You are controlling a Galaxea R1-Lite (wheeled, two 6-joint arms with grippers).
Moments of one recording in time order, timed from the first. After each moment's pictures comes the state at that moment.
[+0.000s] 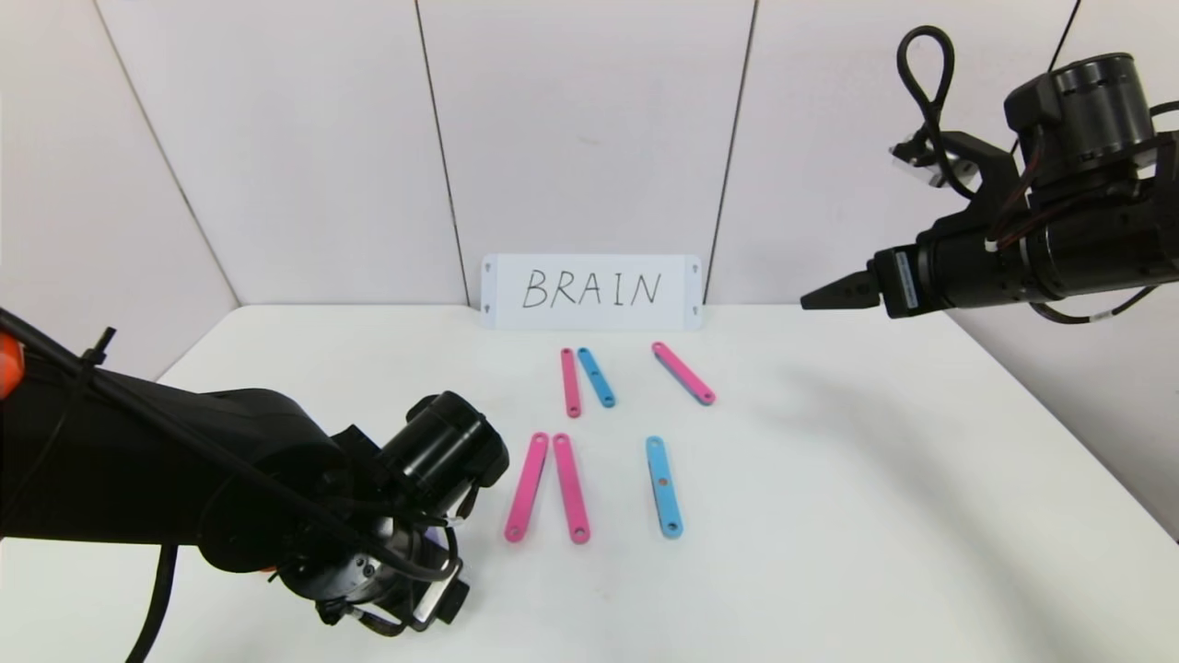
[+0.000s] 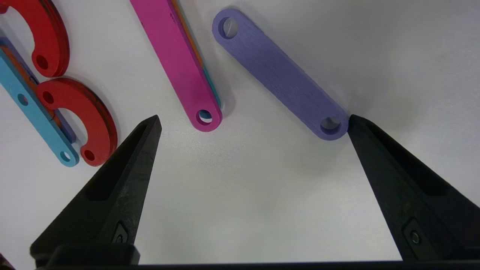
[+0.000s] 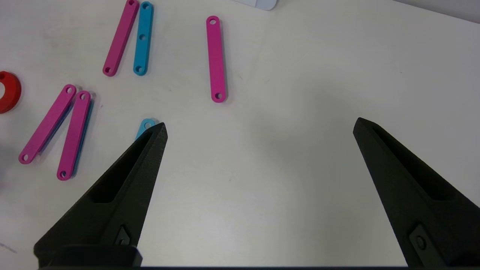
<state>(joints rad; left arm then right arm) -0.69 1.79 -0.94 0.39 0.40 -0.20 0.21 1.72 -1.45 0.36 0.18 -0.05</state>
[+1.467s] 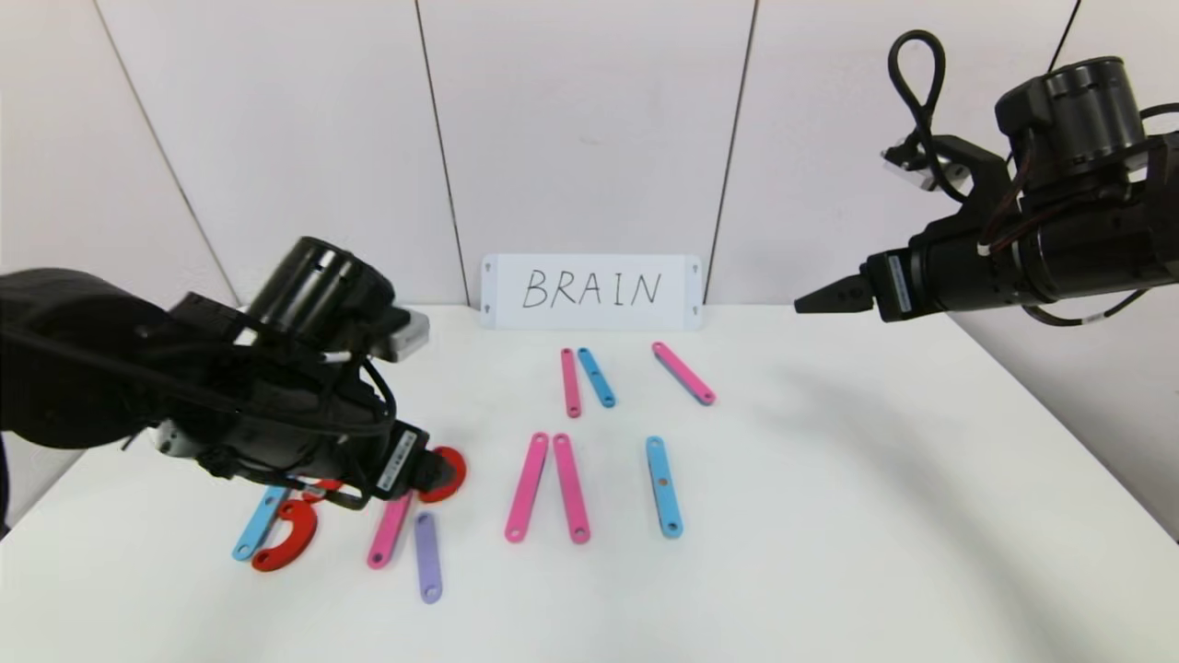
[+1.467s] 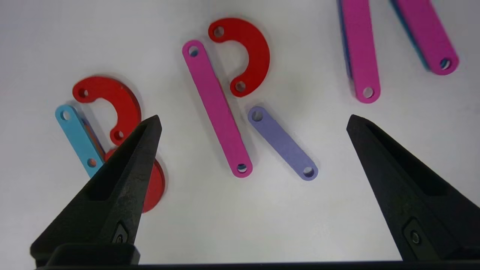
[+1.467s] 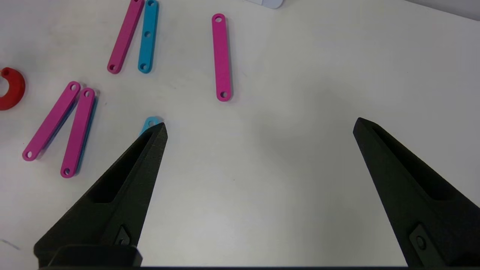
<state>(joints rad) -0.46 1.63 -1.11 0.37 0.11 -0.02 0.22 1.72 -1.44 0.35 0.18 -0.05</state>
